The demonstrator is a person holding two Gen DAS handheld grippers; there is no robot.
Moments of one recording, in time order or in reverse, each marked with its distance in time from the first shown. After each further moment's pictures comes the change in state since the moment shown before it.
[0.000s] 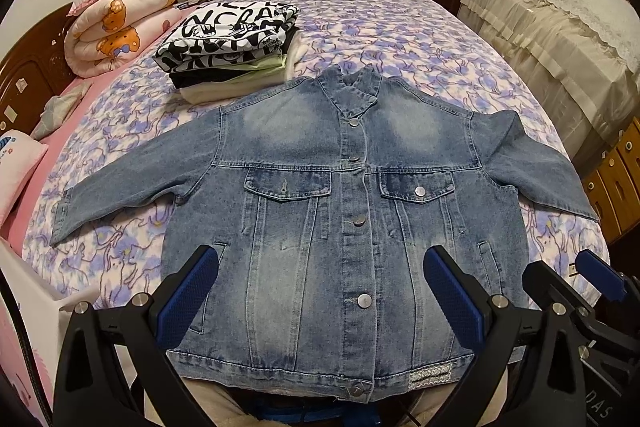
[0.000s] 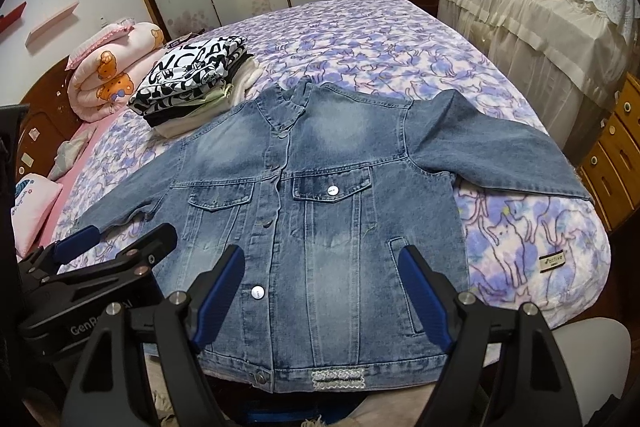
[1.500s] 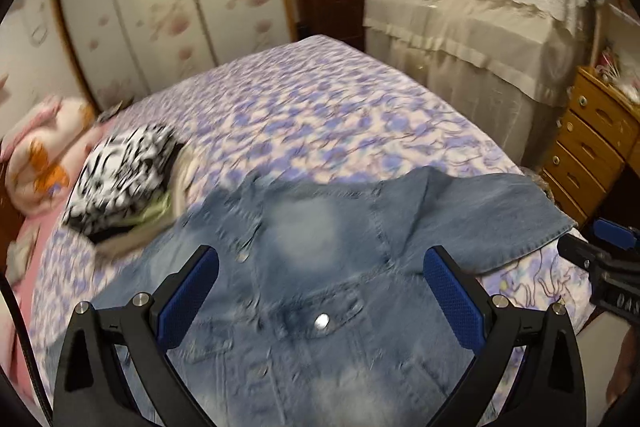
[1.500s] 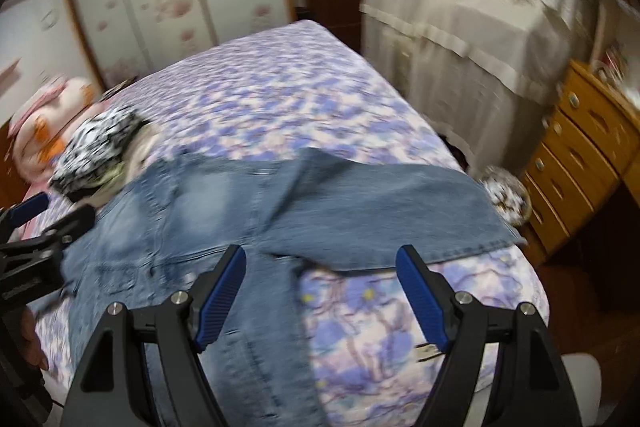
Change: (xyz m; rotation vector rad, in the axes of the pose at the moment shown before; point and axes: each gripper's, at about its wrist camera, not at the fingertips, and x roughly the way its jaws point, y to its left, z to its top) left arm 0.032 -0.188 0.120 0.367 -0.204 -0.124; right arm 0.022 -0.217 0.077 0.195 -0.072 -0.181
